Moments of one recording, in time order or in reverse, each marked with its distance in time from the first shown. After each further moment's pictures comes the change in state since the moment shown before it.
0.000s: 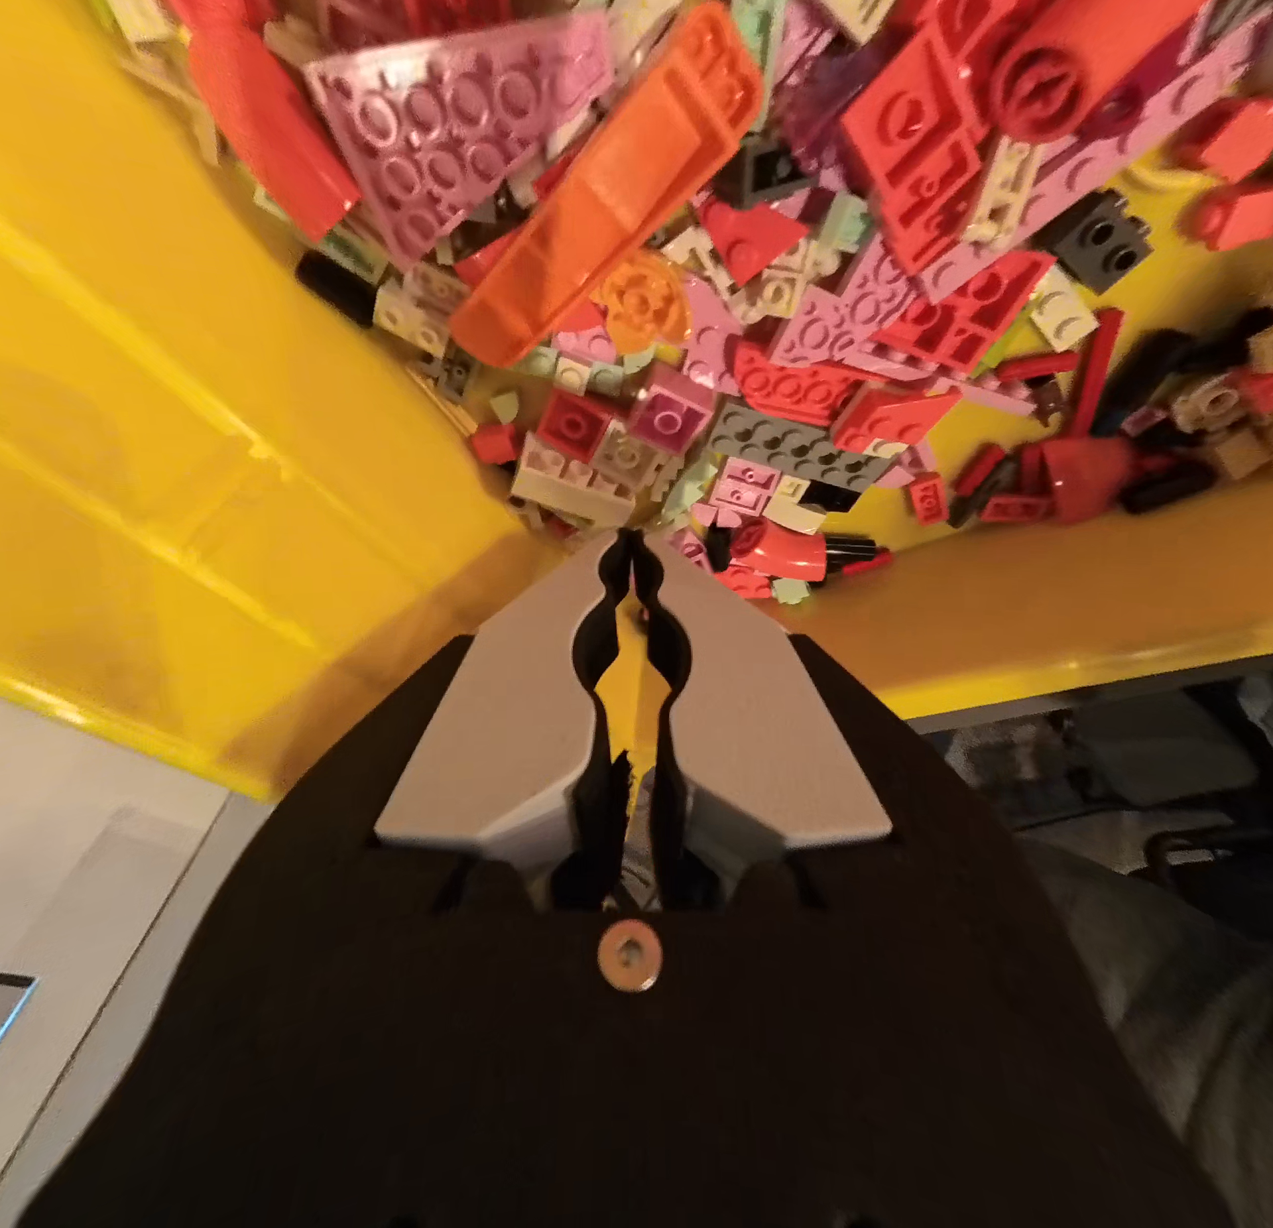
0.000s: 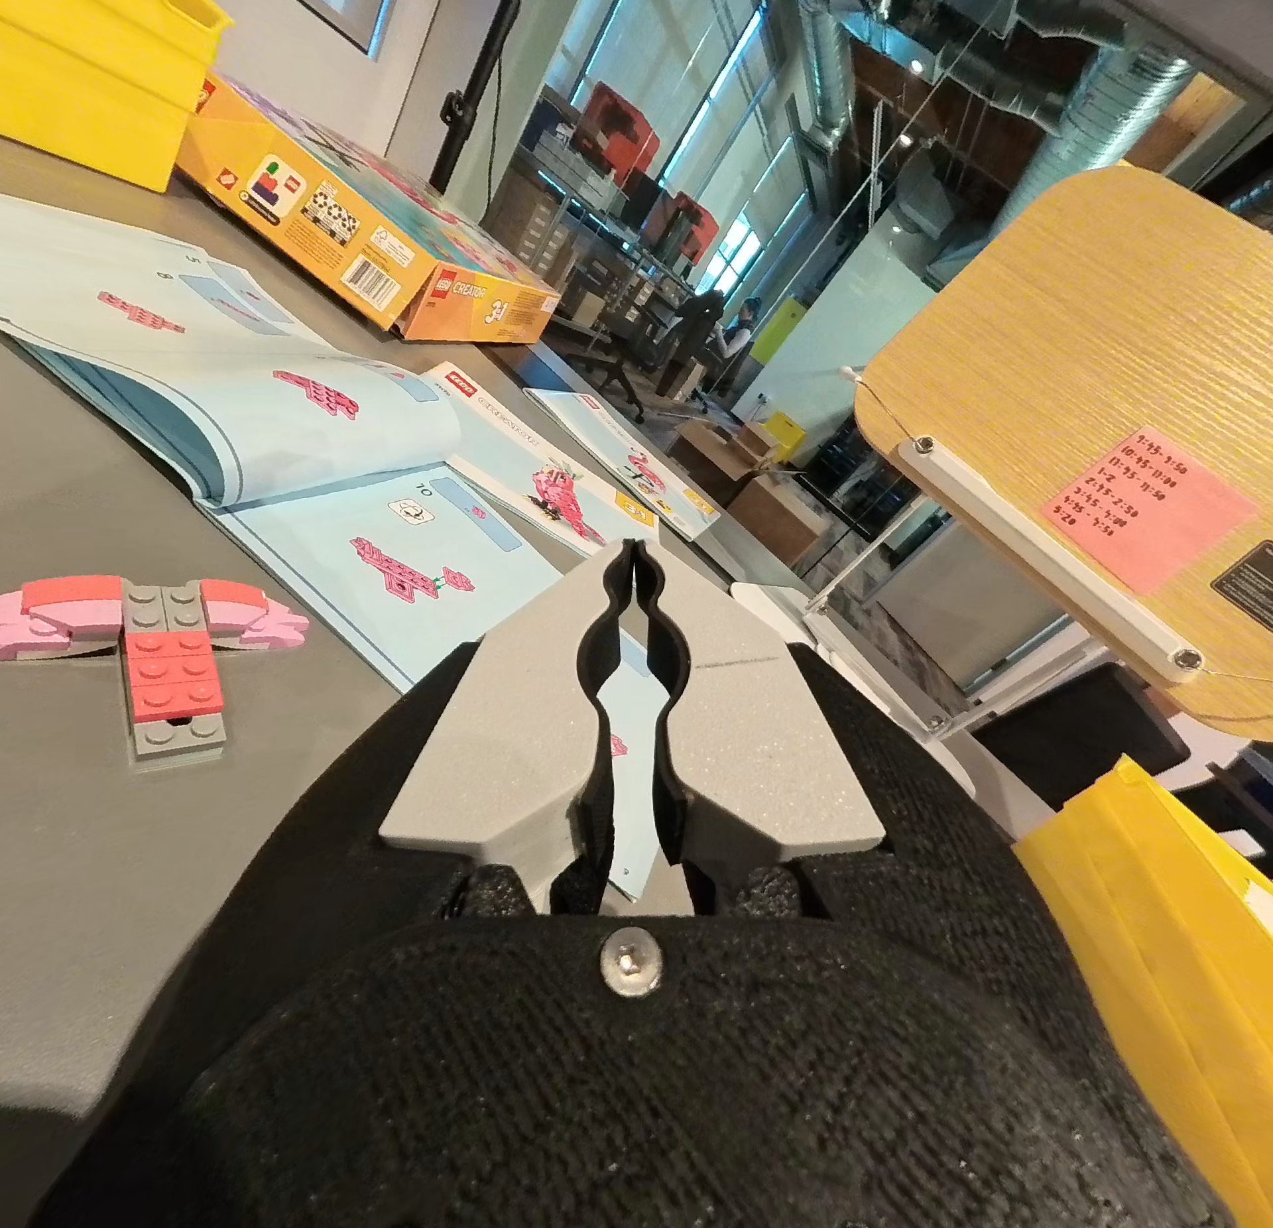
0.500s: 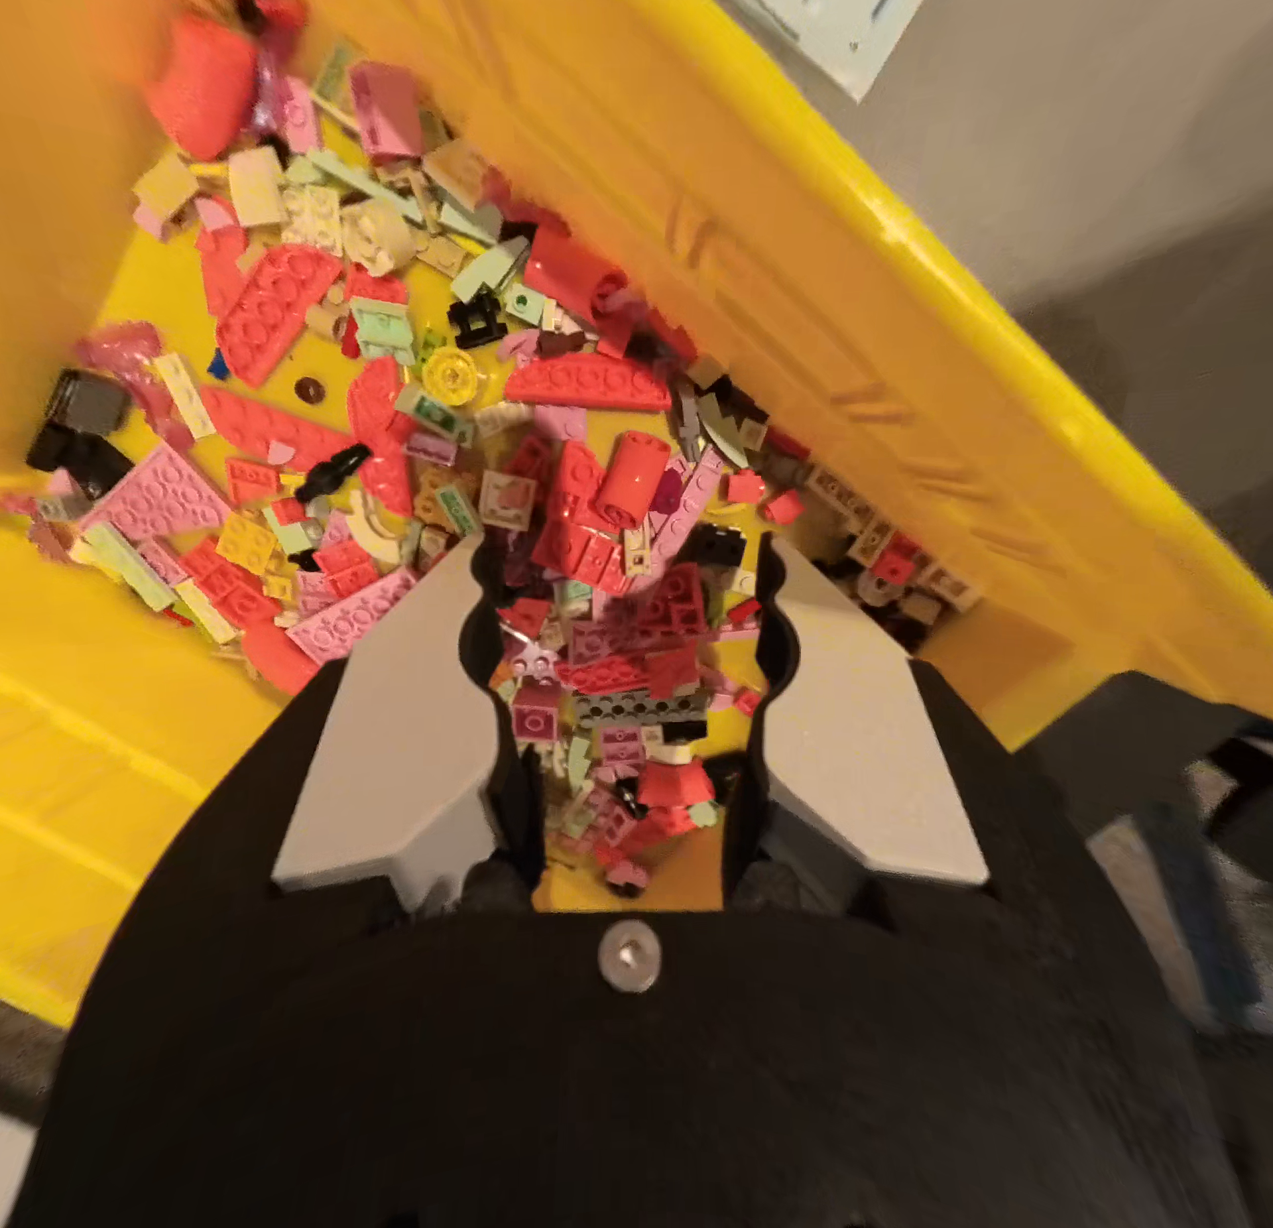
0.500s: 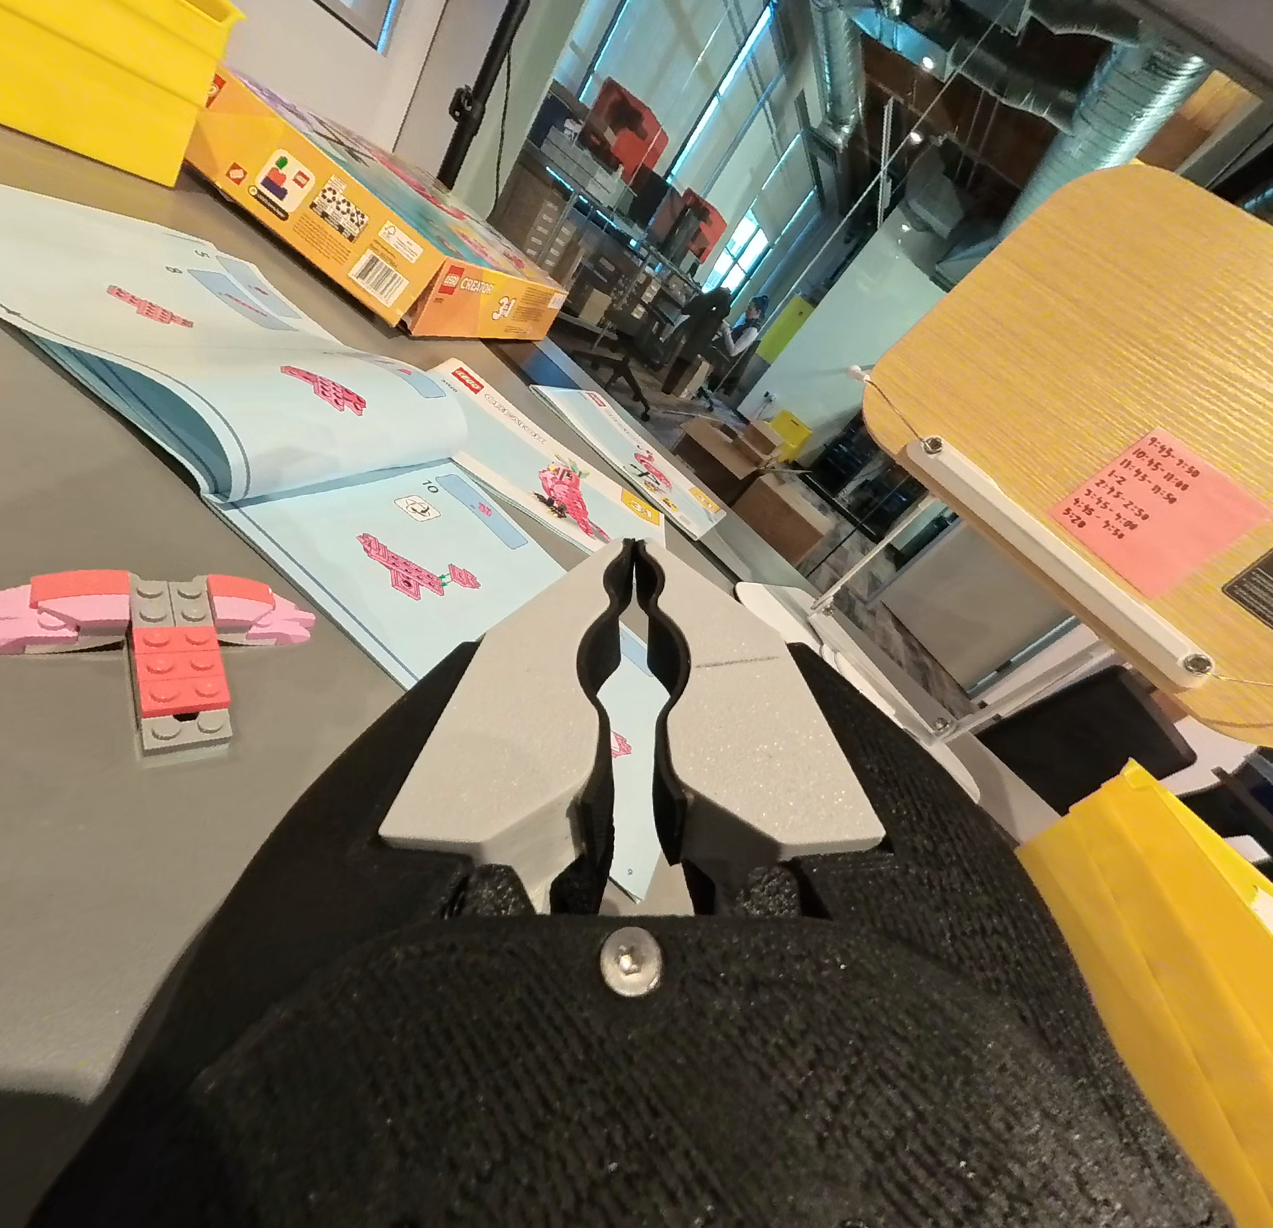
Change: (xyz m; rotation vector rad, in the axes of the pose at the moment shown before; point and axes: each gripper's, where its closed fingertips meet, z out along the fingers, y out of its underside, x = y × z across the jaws) left arm 0.050 -0.080 -0.029 0.497 0.040 0.369; right arm -0.001 0.000 0.003 -0.004 -0.011 -0.005
